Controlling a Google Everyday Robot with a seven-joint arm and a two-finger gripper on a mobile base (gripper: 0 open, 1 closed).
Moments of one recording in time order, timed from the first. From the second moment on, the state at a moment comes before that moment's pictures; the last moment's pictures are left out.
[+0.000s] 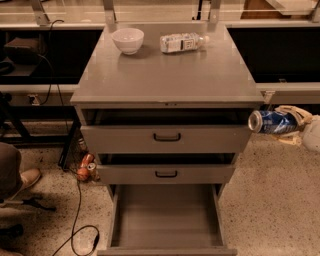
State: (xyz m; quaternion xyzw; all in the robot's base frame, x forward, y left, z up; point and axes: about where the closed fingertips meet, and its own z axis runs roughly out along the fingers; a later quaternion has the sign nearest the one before) arm 0.584 -0.361 0.795 -0.60 0.46 -0.13 0.64
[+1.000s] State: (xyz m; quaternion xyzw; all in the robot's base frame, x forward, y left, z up) arm 0.611 -0.367 0.909 -0.65 0.38 -0.17 0.64
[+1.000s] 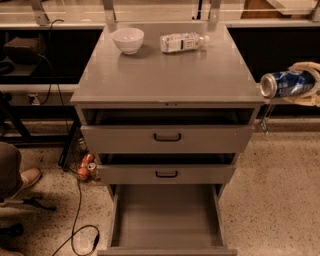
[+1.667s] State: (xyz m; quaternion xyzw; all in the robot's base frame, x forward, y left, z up) arm 0.617 -0.357 0.912 -0.65 0.38 -0.15 0.64
